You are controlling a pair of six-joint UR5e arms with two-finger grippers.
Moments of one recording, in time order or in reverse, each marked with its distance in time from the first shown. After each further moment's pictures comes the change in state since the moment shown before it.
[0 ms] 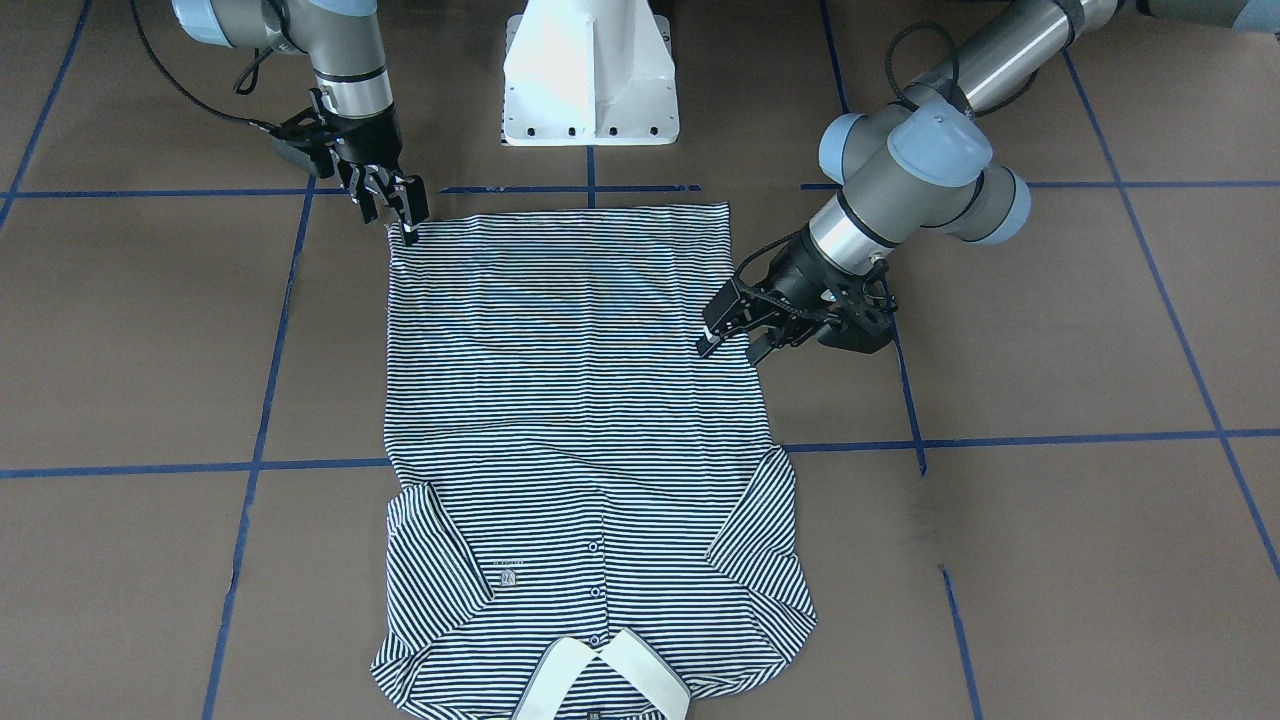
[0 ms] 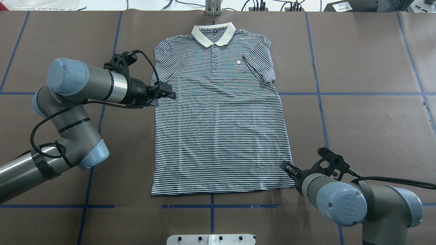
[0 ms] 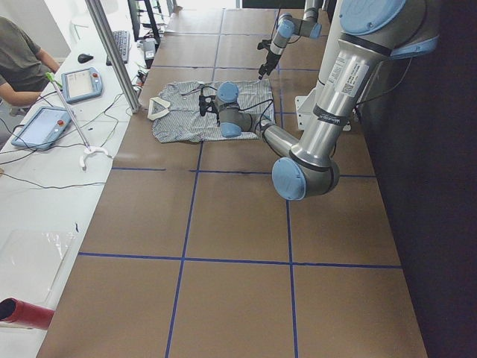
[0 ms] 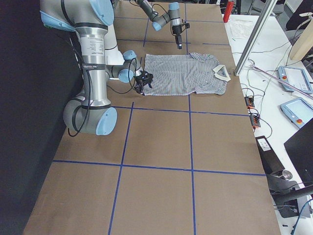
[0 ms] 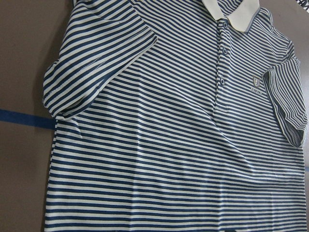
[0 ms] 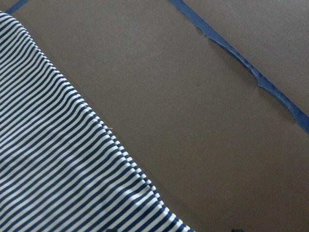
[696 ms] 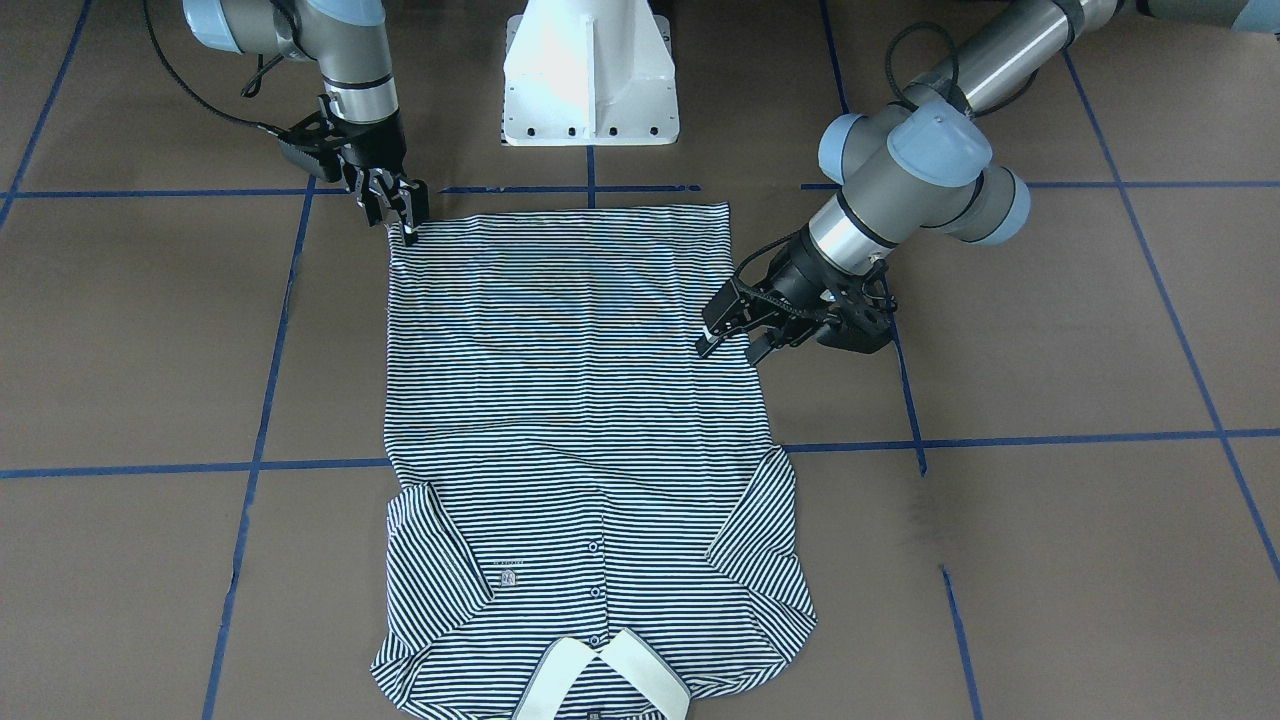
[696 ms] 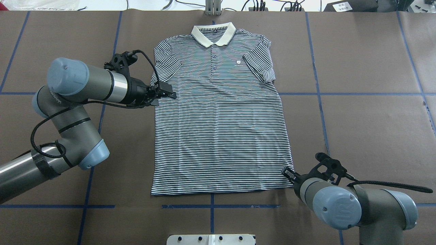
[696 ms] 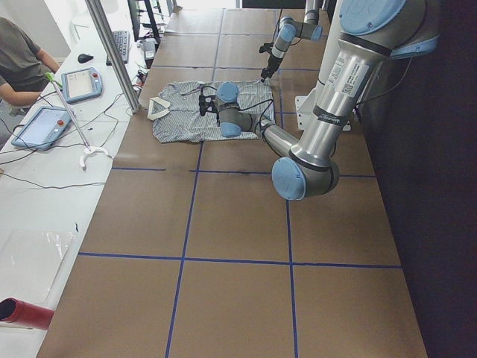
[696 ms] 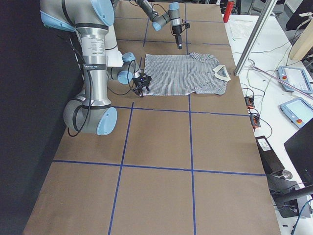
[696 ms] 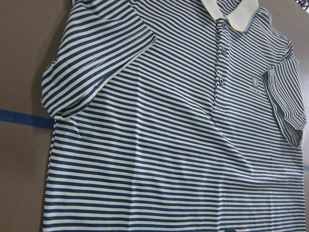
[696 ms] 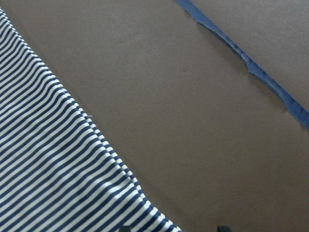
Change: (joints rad) left arm 0.000 -0.001 0.001 -0.002 -0.001 0.001; right arm -0.017 0.001 -0.027 -0.002 0.002 0.004
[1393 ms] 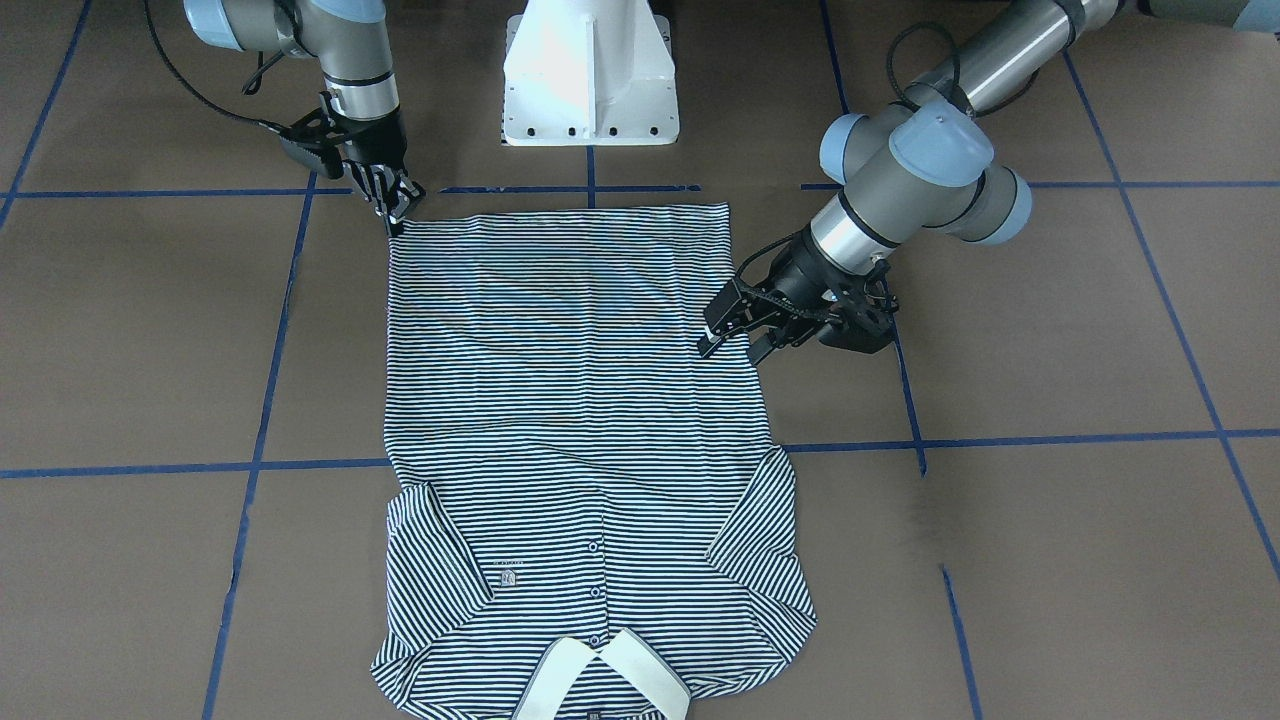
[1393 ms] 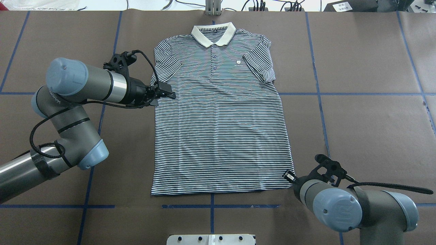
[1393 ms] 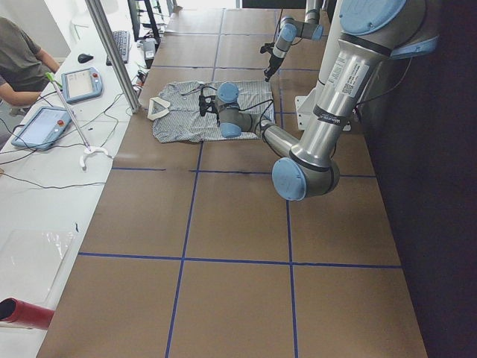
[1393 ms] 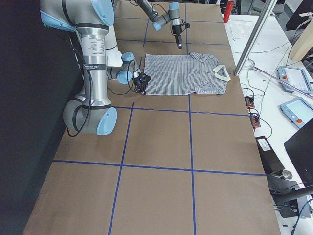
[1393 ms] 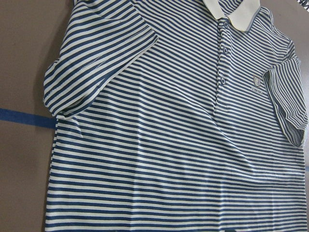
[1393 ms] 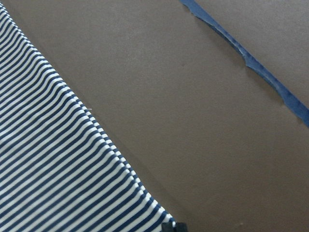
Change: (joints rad) left arm -0.001 0.005 -0.005 0.000 0.000 -0.004; right arm -0.007 0.000 0.014 -0.003 0.002 0.000
